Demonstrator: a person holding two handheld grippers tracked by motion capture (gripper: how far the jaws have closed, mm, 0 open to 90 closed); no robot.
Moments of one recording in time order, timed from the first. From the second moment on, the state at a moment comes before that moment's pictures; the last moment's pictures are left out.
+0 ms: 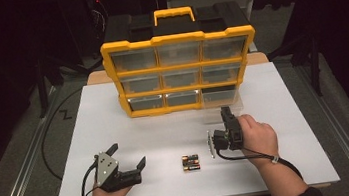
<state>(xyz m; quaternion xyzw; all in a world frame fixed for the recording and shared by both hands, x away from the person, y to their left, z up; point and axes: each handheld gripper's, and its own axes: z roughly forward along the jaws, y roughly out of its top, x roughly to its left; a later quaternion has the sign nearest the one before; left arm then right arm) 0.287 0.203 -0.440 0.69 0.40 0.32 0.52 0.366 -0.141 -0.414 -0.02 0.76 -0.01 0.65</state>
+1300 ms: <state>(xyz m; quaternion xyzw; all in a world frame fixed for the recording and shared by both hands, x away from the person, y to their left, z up) 0.286 0.204 -0.439 0.69 0.40 0.32 0.52 0.325 -0.166 -0.438 -0.02 0.78 0.01 0.62</state>
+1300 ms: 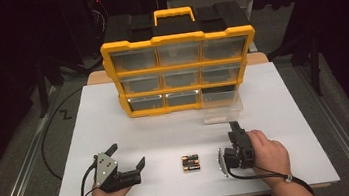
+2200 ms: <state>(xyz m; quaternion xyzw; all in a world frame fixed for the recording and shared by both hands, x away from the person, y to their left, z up) 0.287 0.201 -0.439 0.69 0.39 0.32 0.52 0.324 -0.182 -0.449 0.00 0.80 0.02 0.59</state>
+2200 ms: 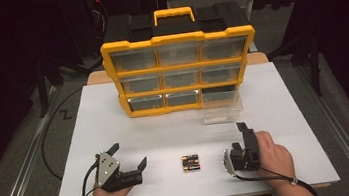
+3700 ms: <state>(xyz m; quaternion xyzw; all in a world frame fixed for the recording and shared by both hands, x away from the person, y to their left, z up) 0.290 0.200 -0.441 0.69 0.40 0.30 0.51 0.333 -0.193 -0.437 0.18 0.81 0.17 0.53</state>
